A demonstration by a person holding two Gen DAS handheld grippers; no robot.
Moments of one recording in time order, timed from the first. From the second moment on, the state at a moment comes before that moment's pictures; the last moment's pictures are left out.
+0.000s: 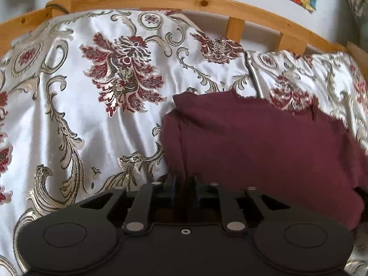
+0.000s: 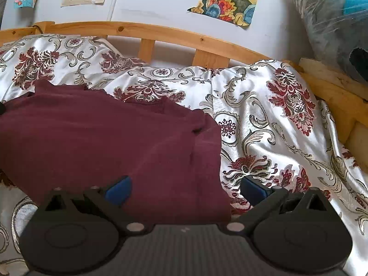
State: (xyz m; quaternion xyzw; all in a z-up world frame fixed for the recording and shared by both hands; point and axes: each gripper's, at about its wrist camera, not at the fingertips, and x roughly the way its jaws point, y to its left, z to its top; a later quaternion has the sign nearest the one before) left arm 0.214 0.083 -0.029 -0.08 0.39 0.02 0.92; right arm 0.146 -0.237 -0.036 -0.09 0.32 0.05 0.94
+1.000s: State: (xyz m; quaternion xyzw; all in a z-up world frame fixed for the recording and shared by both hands) left arm 0.176 0.115 -0.052 -0.21 0.38 0.00 0.90; right arm 0.138 -0.236 -0.034 -0.09 0.32 0.03 0.94
